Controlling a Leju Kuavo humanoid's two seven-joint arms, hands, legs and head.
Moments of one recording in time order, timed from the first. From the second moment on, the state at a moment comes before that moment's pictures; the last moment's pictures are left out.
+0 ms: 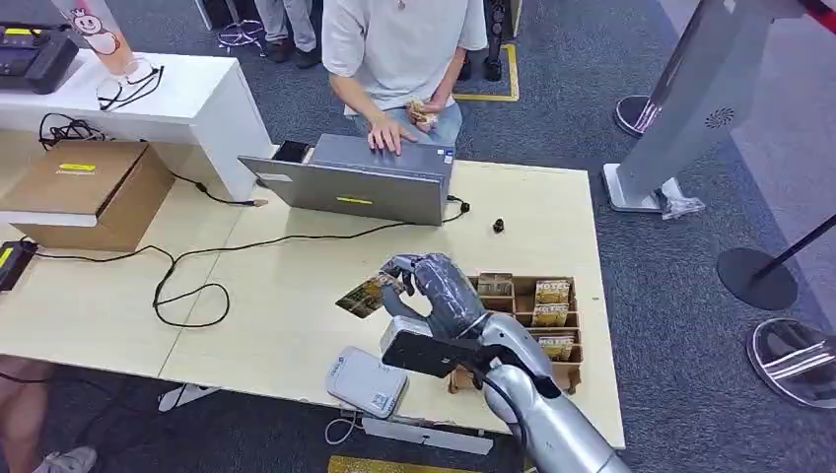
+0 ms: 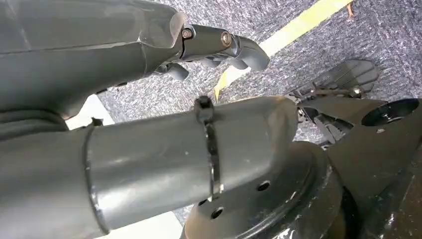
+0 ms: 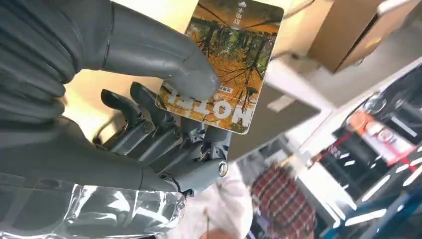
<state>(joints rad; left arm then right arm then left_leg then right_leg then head) -0.03 -0.12 0.94 -0.45 -1.32 -0.50 -0.13 -0.42 0.08 0.61 -1.28 0.52 0.01 -0.29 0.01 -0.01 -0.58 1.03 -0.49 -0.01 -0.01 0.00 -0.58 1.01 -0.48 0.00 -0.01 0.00</state>
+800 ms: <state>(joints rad) -0.03 -0.11 0.94 -0.44 -1.31 -0.49 -0.14 -0.42 0.09 0.72 -1.16 0.38 0.15 -0.29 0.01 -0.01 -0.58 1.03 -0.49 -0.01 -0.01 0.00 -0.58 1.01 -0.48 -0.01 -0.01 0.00</state>
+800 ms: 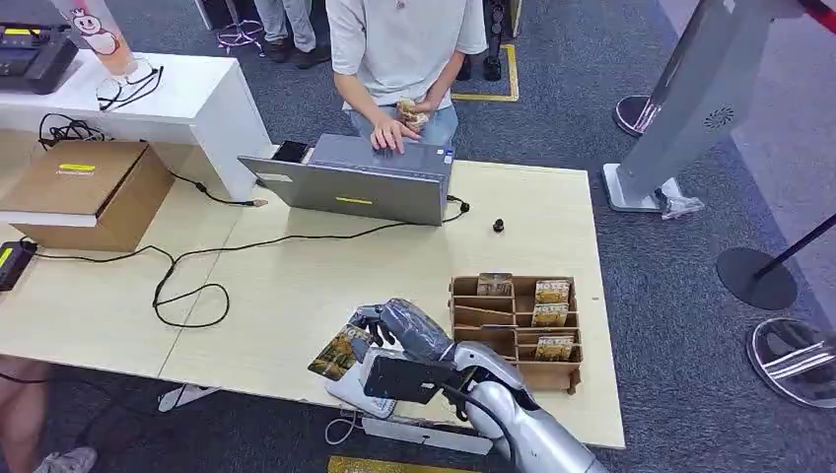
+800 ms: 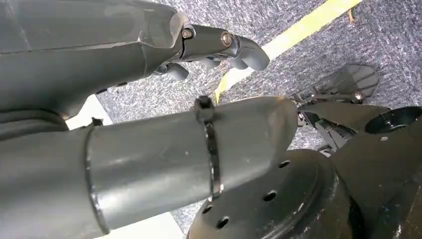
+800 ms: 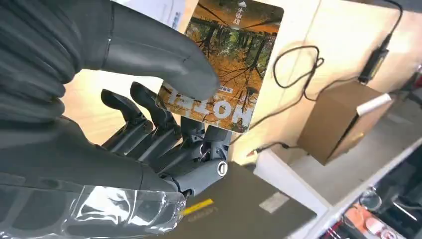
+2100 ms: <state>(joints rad) -0.03 -0.09 0.91 -0.38 -1.25 -0.46 -0.14 -0.42 0.11 0.81 -0.99 0.58 0.01 -0.17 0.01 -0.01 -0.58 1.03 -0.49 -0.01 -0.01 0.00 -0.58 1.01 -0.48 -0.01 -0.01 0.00</state>
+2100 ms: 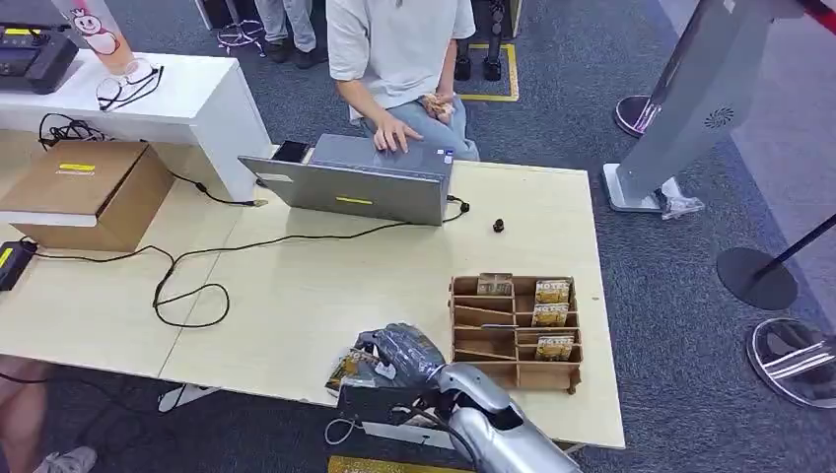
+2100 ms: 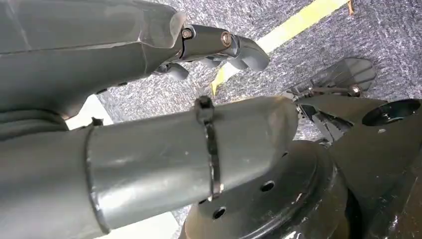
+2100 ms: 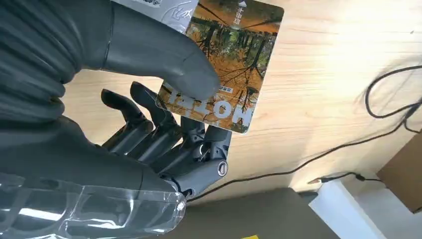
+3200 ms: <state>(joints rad) -0.02 -0.09 0.90 -0.38 -1.22 -0.47 -0.13 -0.43 0.12 0.87 -0.97 0.78 -0.08 -0.07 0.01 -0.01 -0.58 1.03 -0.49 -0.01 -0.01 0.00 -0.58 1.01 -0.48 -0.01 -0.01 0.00</state>
